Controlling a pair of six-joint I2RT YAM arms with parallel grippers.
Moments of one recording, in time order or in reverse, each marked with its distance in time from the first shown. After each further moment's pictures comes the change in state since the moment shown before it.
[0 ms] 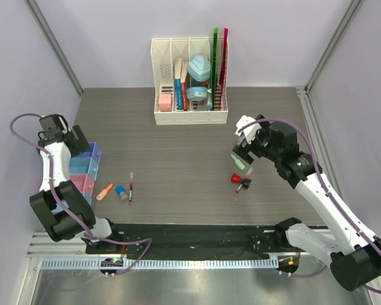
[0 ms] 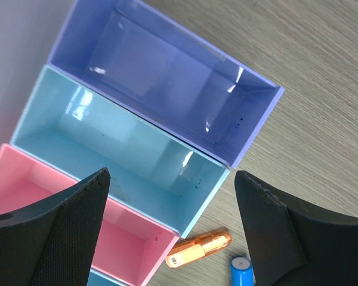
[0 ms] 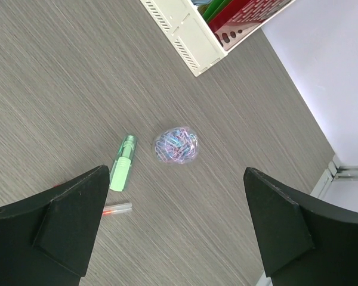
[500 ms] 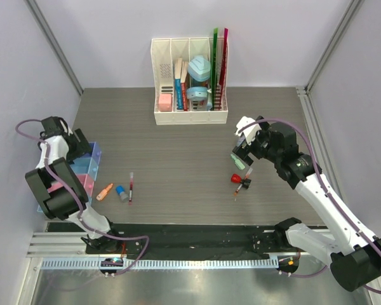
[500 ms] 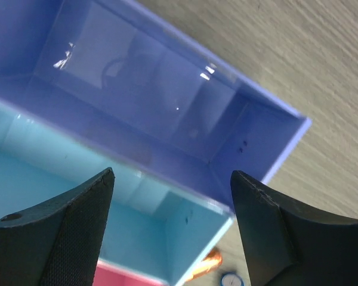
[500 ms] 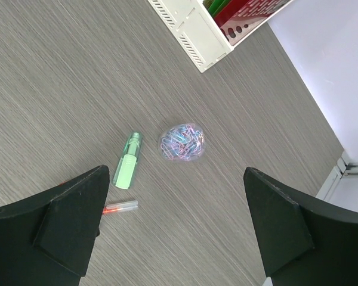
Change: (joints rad) left arm 0.053 0.200 0.028 0.030 0.109 -0.043; right arm 0.000 -0.004 -0.016 -0.001 -0.003 0.020
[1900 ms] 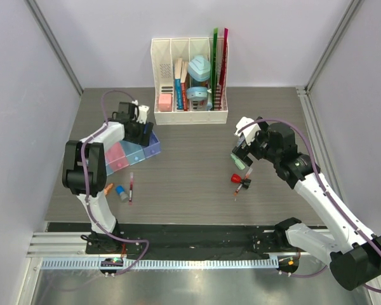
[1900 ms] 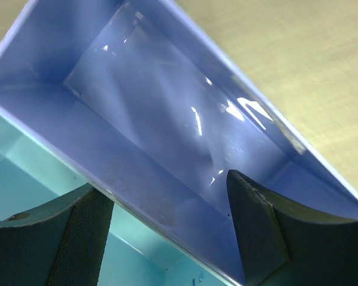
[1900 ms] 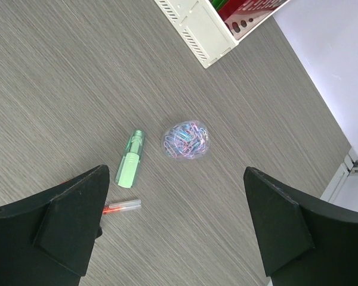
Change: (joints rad) left arm -0.615 0.267 0.150 0.171 0.049 0.269; right arm -0.006 0.010 -0.017 0.013 -0.003 0.009
